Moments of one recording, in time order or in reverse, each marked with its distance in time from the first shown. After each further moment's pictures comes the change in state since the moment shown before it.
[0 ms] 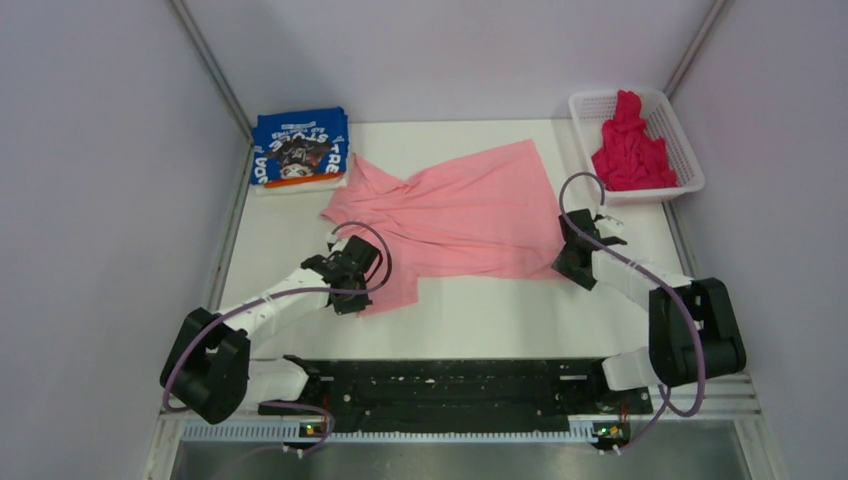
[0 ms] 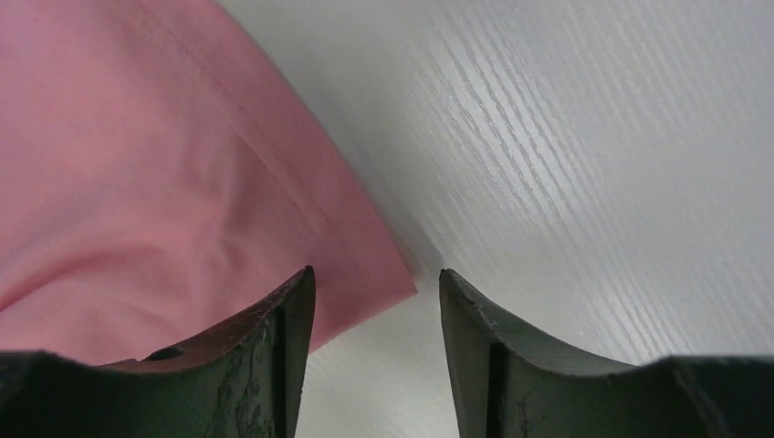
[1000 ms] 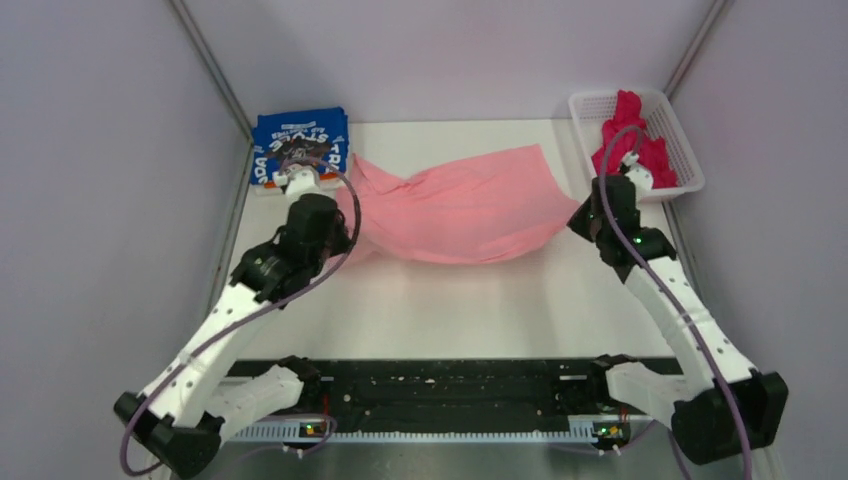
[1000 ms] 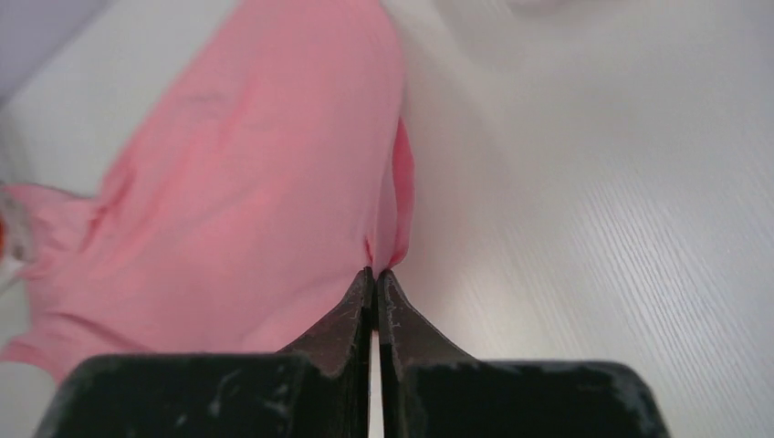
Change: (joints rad) left arm 0.000 -0.252 0.333 -0.077 -0.159 0.035; right arm 0.032 -0.262 0.192 -0.085 -0.082 -0.079
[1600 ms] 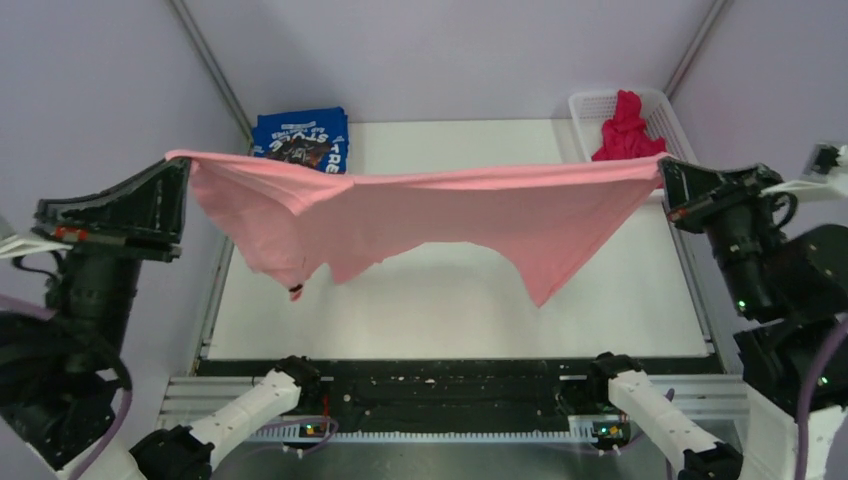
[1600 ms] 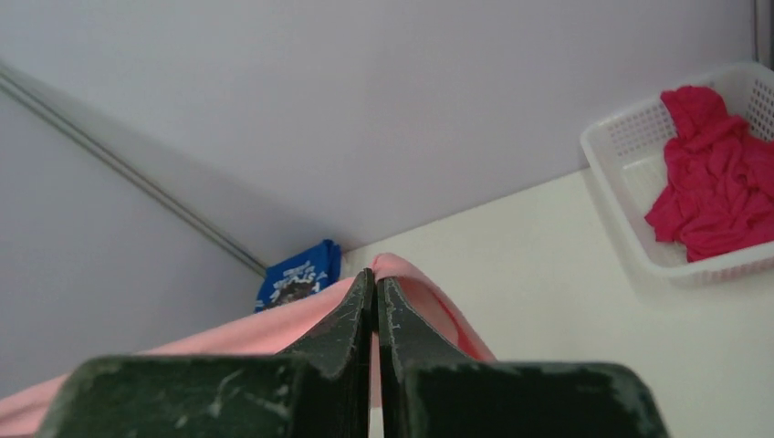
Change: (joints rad) left arm 0.000 -0.240 0.860 0.118 0.150 0.350; right arm 0.002 -0.335 0.726 -0.233 -0.162 -0.113
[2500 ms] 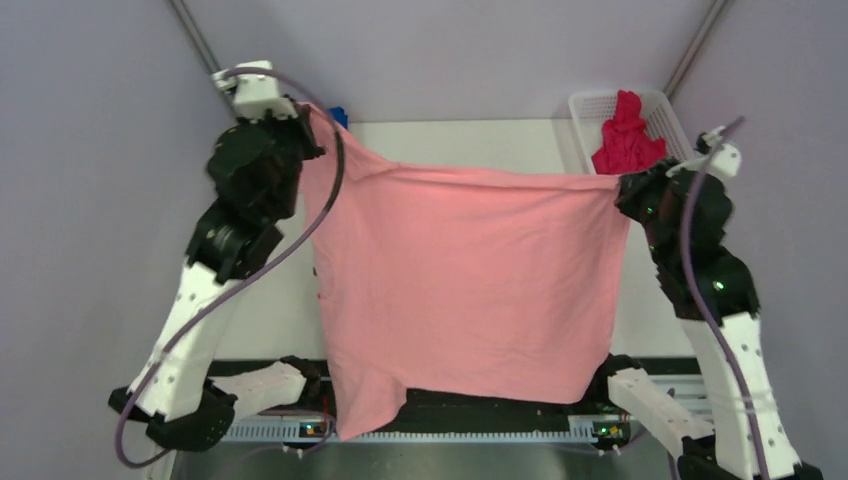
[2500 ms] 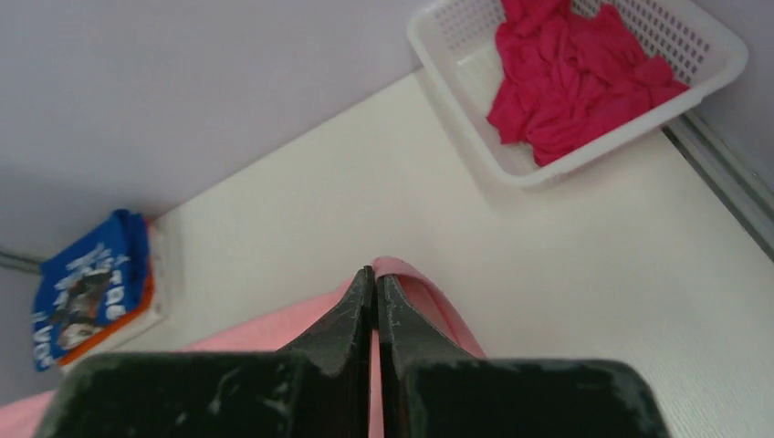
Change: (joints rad) left arm 0.007 0.317 -0.162 0.189 -0.249 0.259; right arm 0.000 0.026 -0.243 0.042 0.182 -0.045
